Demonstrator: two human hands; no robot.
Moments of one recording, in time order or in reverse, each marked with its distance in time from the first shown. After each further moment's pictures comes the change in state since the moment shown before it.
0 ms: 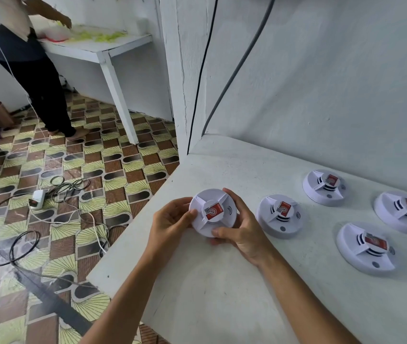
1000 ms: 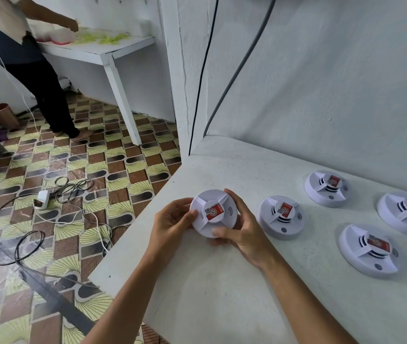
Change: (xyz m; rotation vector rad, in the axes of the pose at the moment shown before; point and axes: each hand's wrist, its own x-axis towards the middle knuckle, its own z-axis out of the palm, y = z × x) left_hand 0.001 -0.002 0.000 0.008 0.005 -0.004; right_hand 0.000 -0.001 -0.001 0.001 -0.019 0.004
